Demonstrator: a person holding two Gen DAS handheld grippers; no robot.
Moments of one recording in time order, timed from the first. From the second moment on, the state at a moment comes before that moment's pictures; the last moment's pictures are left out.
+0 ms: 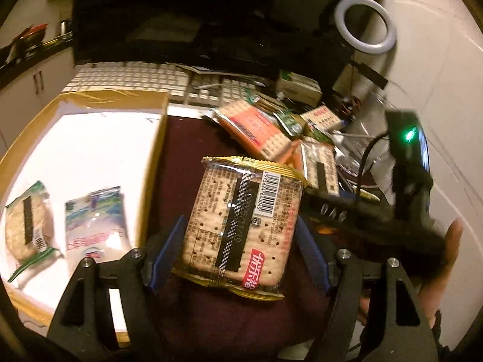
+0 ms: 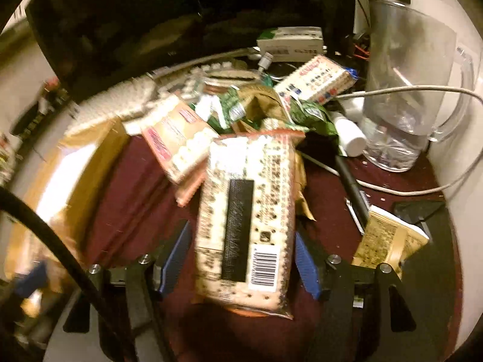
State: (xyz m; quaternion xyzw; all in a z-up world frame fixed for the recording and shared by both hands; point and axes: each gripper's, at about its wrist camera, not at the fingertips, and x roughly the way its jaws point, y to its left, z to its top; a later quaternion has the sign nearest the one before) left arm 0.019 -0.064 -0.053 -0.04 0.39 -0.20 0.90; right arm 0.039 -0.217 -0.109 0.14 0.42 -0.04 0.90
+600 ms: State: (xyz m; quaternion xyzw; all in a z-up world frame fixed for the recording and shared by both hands) left arm 0.007 0.008 -0.010 -0.15 0.35 -0.18 0.91; right arm -0.016 -0.202 -0.058 0.19 0.28 0.07 0.94
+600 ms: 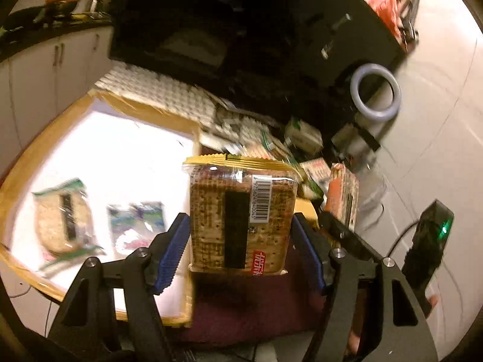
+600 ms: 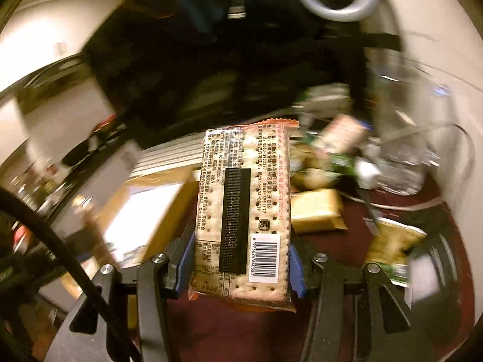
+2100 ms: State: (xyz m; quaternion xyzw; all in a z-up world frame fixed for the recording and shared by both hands) left arm 0.145 0.139 -0.060 -0.24 0.44 -0.06 0.86; right arm 0.115 -0.028 -0.069 0.06 0.39 0.24 0.89
